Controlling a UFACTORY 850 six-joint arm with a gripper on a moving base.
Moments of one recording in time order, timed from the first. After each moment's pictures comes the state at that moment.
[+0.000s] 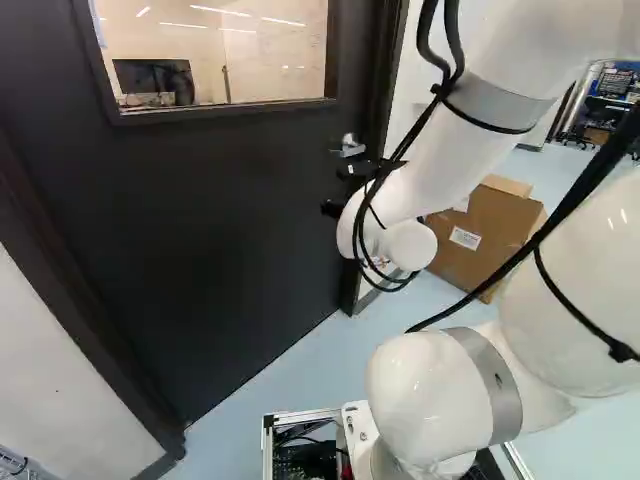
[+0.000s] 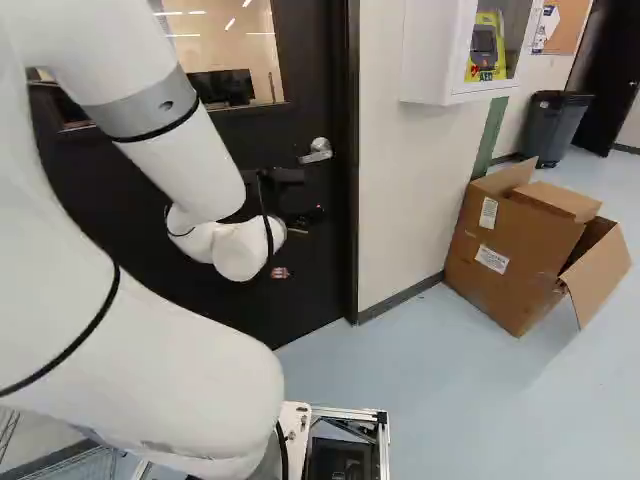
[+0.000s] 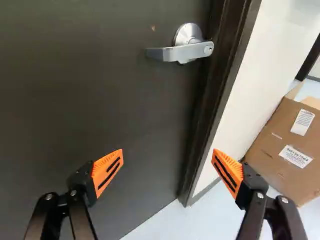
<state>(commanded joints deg) 0.5 11.5 -12.8 0.0 50.0 0.0</state>
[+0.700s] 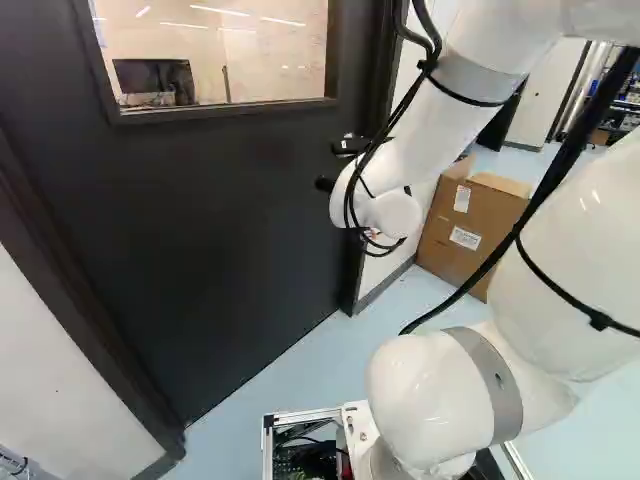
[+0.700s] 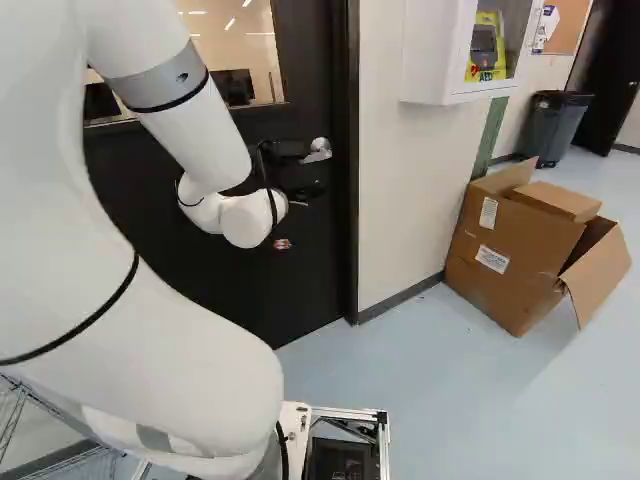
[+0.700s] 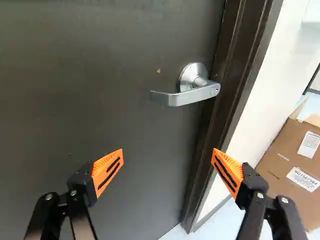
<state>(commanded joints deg) 1.5 7.1 -21.8 0.0 50.0 0.0</state>
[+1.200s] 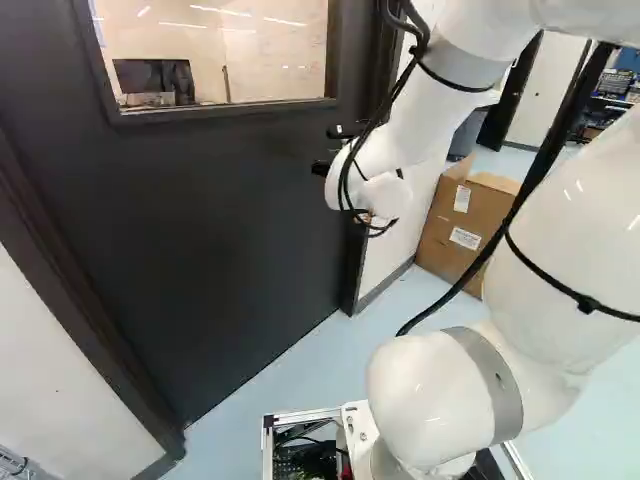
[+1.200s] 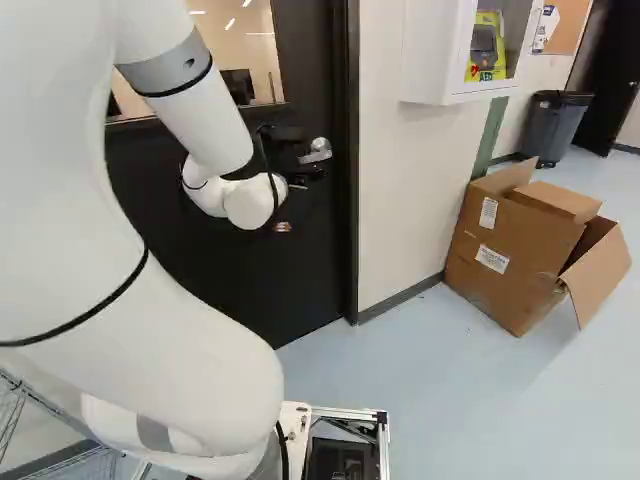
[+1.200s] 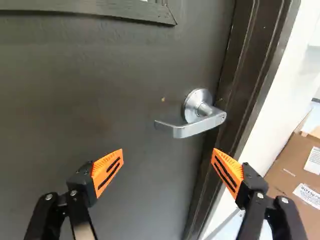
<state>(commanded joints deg) 2.3 4.4 -27.8 0.0 50.0 0.0</state>
